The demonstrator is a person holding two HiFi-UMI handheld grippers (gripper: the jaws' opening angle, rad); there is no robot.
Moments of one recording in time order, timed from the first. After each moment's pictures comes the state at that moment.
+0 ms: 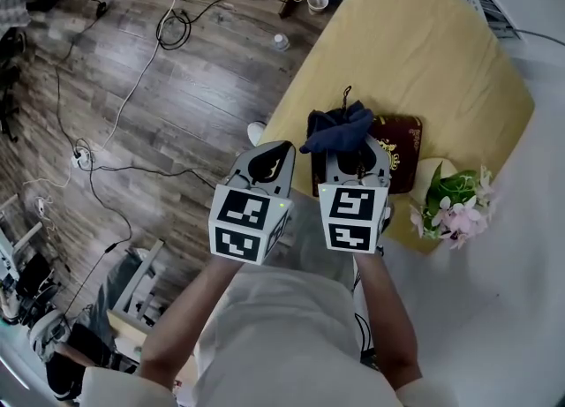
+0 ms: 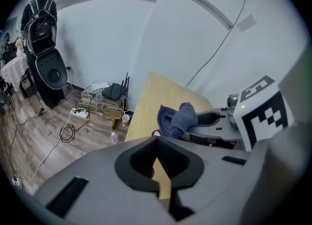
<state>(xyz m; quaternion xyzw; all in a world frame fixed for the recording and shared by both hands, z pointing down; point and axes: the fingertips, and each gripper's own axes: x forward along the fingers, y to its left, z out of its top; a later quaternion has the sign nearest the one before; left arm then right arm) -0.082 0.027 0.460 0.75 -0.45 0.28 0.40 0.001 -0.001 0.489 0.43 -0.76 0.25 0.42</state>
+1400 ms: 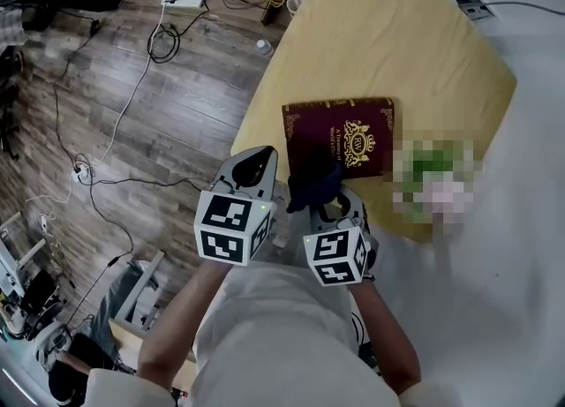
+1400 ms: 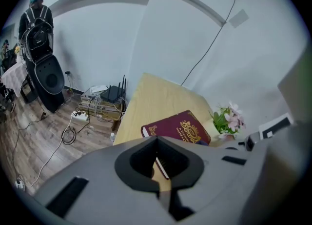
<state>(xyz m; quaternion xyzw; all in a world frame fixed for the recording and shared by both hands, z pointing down) -0.058 0.055 0.443 0.75 -0.45 0.29 0.38 0.033 0.142 0.497 0.33 -0.77 0.28 0.46</state>
